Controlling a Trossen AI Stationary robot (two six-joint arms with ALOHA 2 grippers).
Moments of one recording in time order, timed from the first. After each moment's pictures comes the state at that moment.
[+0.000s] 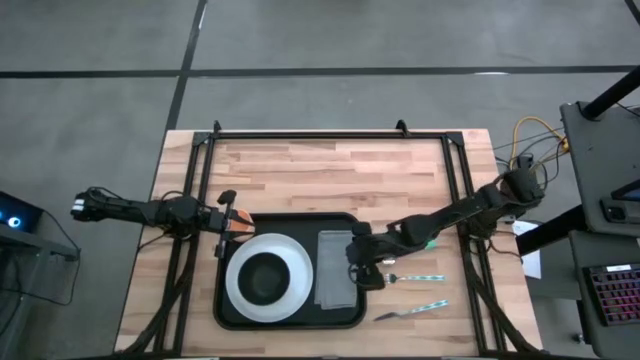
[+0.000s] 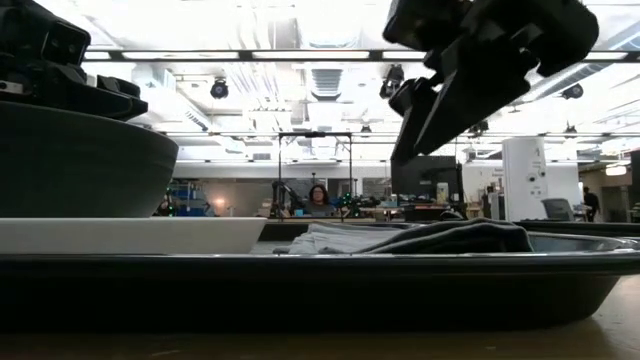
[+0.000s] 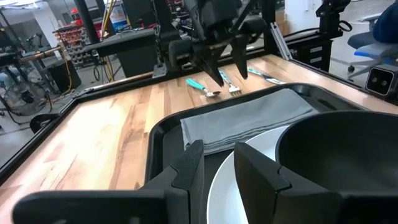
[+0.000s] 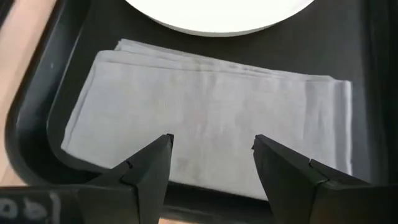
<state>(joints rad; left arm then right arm) -0.12 0.20 0.01 0.00 0.00 0.21 0.31 1.64 0.98 -0.25 0.05 0.15</state>
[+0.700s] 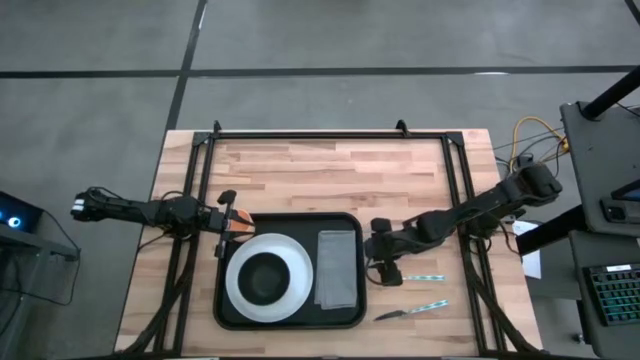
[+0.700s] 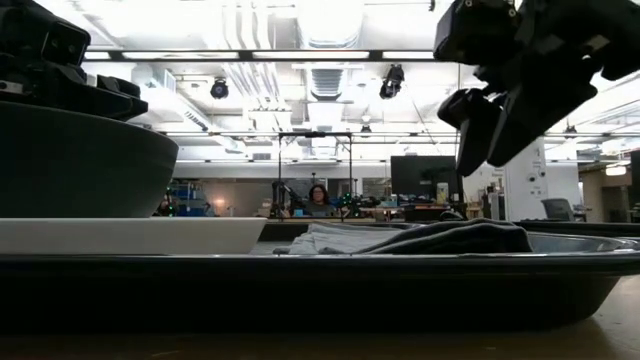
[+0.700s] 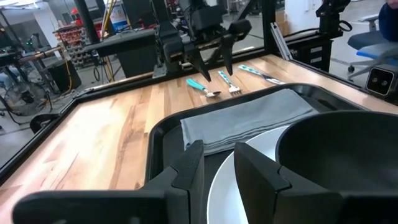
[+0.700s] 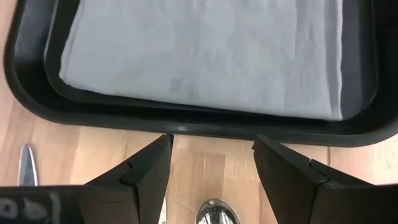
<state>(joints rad) -0.12 0.20 0.01 0.00 0.00 0.21 0.32 1.49 0.86 -0.39 0.05 0.25</state>
